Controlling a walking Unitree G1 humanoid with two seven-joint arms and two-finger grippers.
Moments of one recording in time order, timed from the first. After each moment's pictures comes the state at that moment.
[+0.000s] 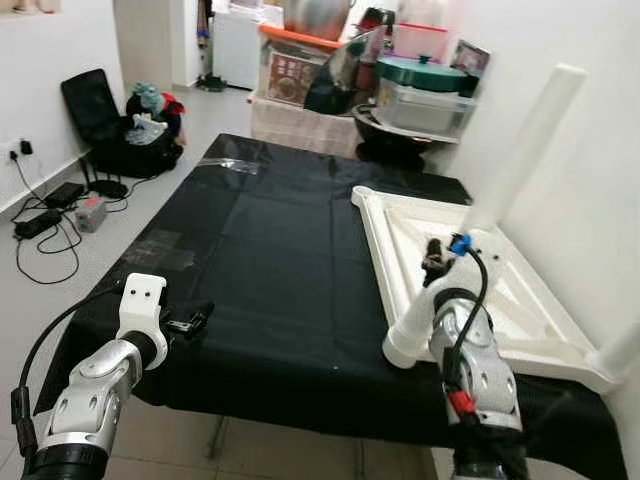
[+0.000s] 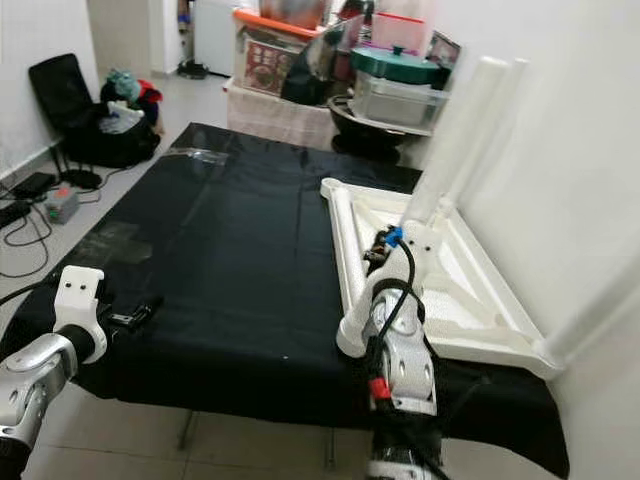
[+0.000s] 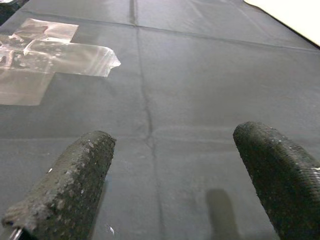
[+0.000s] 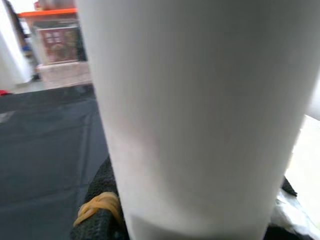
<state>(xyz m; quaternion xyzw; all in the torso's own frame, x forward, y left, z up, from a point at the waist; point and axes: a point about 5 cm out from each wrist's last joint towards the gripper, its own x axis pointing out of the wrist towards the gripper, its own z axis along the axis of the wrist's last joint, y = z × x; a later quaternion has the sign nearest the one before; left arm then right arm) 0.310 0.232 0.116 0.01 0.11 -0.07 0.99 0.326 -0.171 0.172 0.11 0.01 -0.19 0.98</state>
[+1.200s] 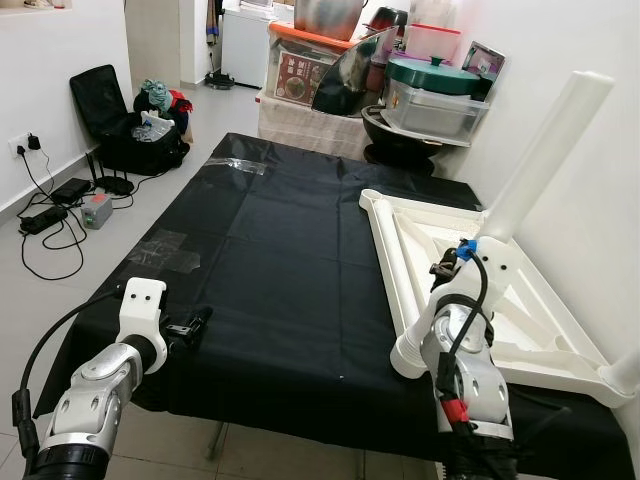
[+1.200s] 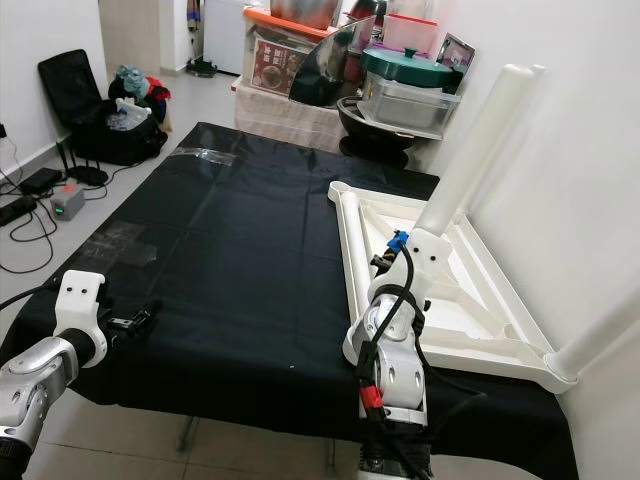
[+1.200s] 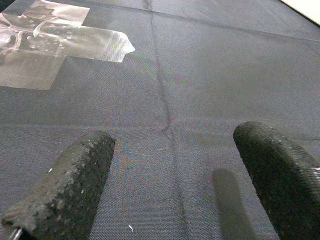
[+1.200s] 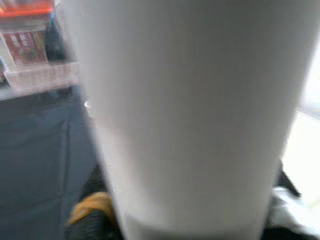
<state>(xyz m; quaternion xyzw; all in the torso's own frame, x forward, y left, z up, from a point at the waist) 0.310 0.234 0.109 0.00 0.13 -0.06 0.99 0.317 -0.170 0.170 0.12 0.01 -0.25 0.96</state>
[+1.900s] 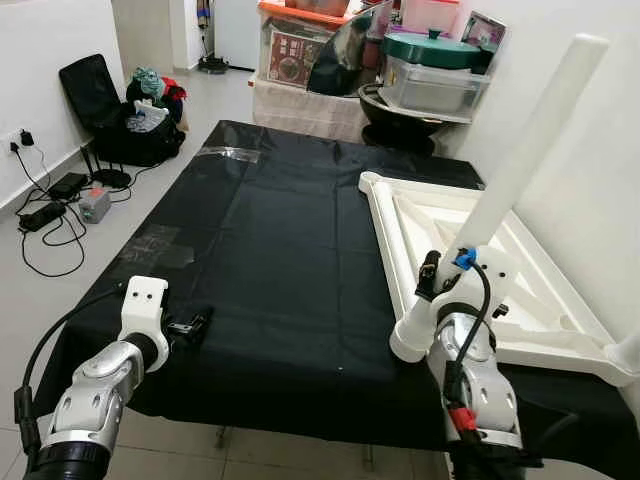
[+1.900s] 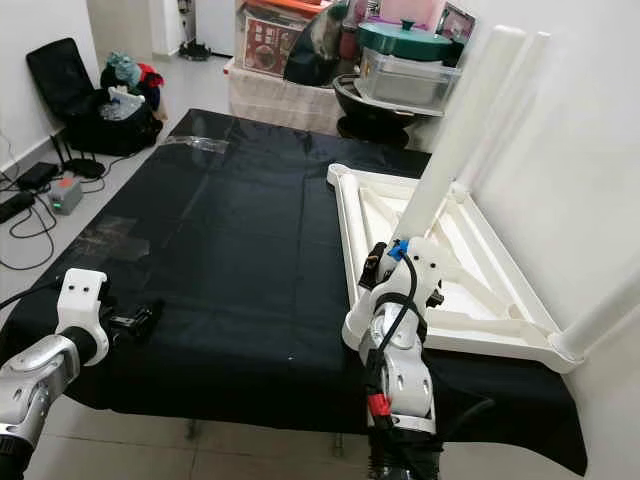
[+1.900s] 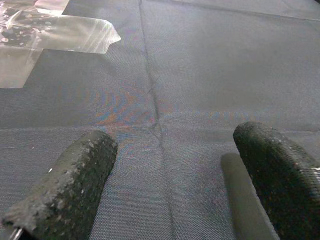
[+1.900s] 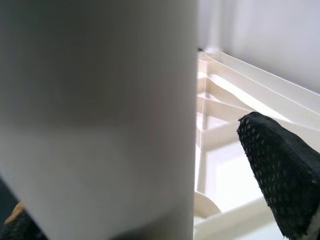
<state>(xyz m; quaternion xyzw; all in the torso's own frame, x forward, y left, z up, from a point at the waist) 0.312 0.232 0.111 0.00 0.12 -0.07 0.99 0.318 -0.182 0.175 0.09 -0.01 -0.17 0.98</state>
